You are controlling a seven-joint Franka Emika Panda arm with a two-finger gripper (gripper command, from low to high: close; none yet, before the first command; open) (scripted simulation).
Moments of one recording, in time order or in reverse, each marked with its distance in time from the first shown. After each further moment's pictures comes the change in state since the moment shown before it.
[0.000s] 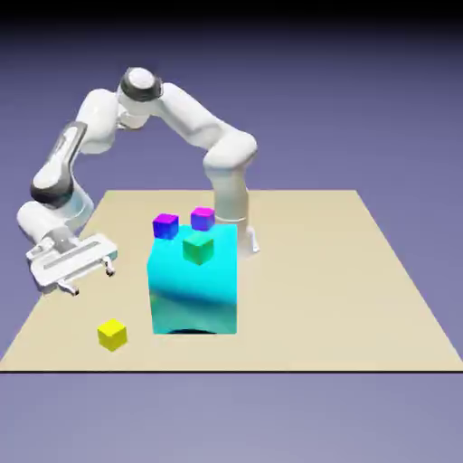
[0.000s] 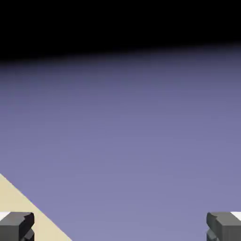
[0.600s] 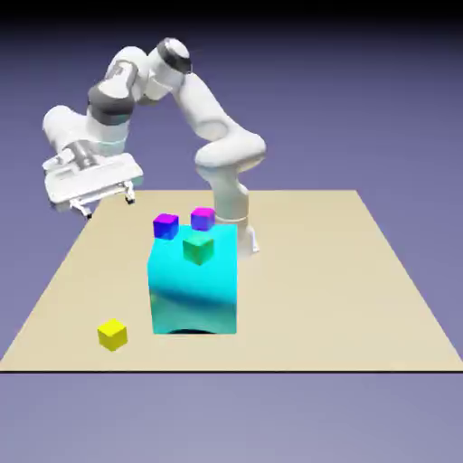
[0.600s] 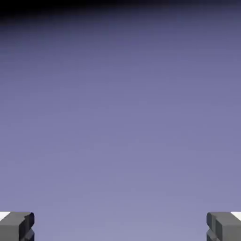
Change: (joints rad) arm -0.387 0.121 0.652 -0.236 -0.174 0.264 0.654
